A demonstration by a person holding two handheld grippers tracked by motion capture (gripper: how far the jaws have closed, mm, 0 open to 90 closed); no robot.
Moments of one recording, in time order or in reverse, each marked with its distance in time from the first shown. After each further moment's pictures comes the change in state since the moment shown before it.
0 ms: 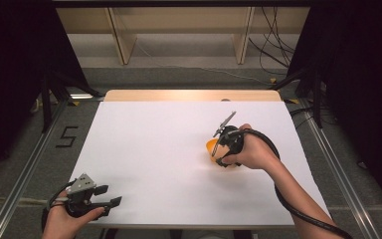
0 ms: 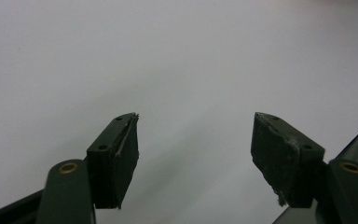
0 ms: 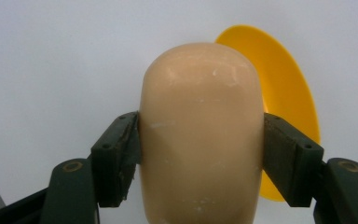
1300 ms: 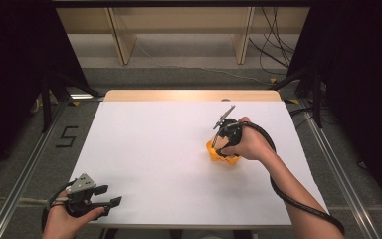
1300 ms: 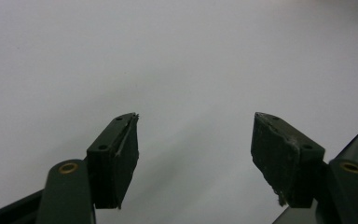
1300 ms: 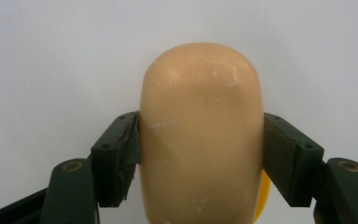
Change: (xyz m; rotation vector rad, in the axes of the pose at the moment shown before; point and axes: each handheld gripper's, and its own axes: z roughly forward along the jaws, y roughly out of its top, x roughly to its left) left arm 0.000 0.000 0.000 0.000 -0.002 -0.005; right arm -0.024 0.011 0.015 -0.028 -0.050 -0.010
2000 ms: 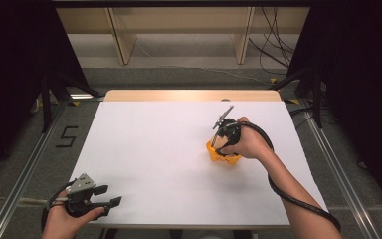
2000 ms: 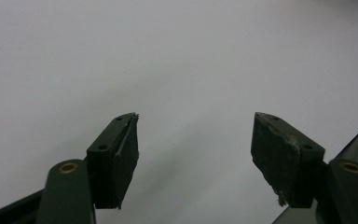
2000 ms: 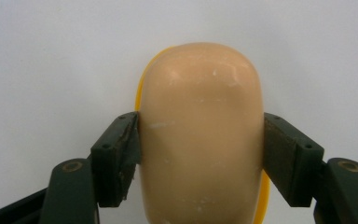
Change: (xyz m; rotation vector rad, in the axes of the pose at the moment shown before) left arm 0.000 0.000 -0.001 0.000 0.000 -0.004; right arm -0.007 0.001 0.013 0.004 0.004 -0.003
